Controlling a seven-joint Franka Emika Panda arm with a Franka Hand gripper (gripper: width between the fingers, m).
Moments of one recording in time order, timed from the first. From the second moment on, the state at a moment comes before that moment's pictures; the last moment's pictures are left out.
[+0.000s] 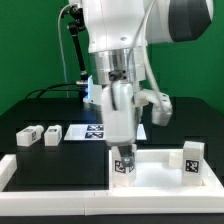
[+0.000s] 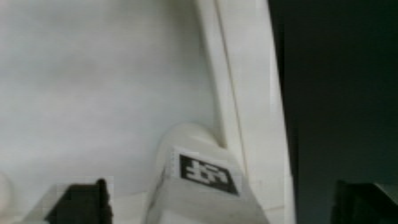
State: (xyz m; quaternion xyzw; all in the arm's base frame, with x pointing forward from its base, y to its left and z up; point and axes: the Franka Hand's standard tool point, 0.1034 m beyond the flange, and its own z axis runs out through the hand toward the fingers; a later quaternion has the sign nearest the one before) arm 0.631 0.018 0.075 -0.71 0.70 -0.01 0.08
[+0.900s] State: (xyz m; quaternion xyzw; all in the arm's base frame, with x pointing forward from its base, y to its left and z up) arm 0.626 0.016 0.064 -0.94 0.34 -0.04 0.02
